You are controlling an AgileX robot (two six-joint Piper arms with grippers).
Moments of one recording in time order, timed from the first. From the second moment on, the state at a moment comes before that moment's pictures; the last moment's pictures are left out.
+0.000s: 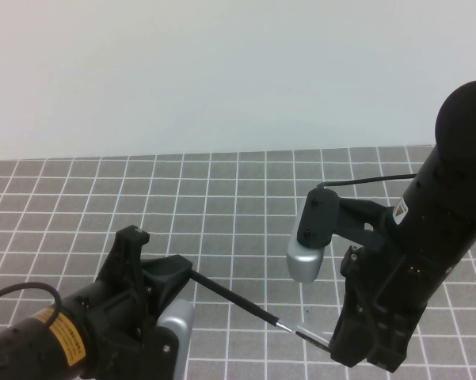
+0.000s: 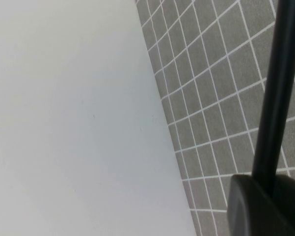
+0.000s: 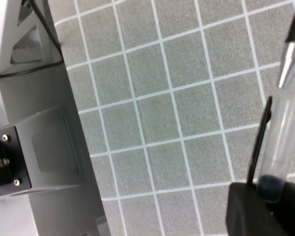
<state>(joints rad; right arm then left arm) 0.63 1.61 -1.27 0.43 1.31 -0.77 -0.58 1.17 -0.43 0.22 -0.34 1.27</state>
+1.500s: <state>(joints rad) 0.63 1.61 -1.27 0.42 1.31 -0.77 -0.58 1.19 -0.47 0.17 -0.32 1.31</state>
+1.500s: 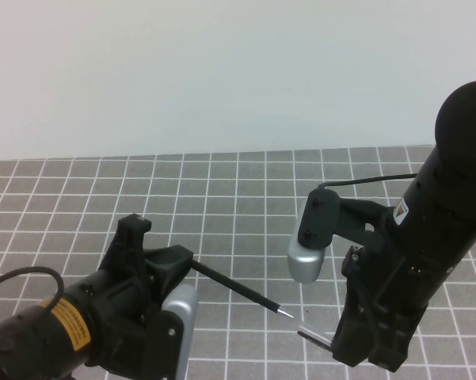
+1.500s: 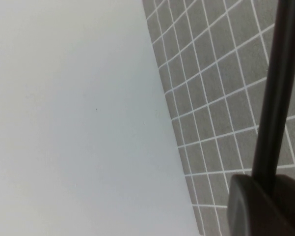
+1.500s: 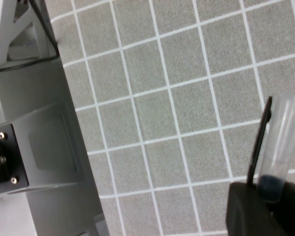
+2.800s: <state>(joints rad) 0.63 1.61 -1.27 0.40 1.31 -0.78 -0.63 1.16 -0.47 0.12 -0.23 1.40</state>
